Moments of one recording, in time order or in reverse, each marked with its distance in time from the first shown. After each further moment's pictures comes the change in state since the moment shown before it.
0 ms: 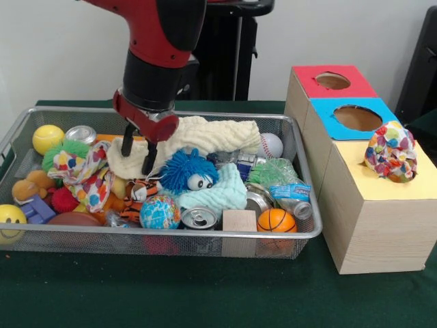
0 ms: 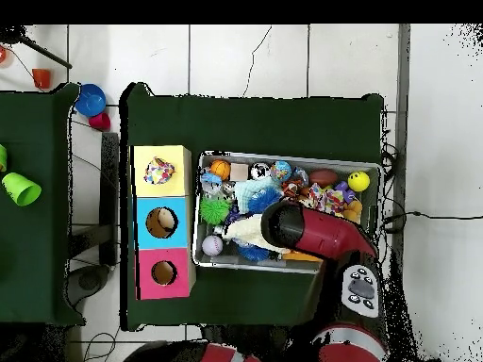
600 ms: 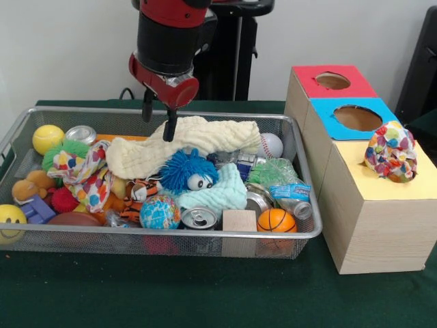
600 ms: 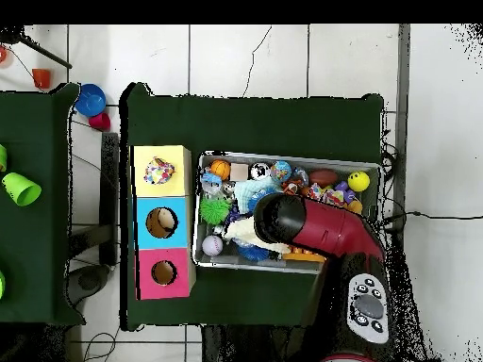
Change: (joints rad) arm 0.003 -0.122 0.038 0.005 0.003 0.250 0.000
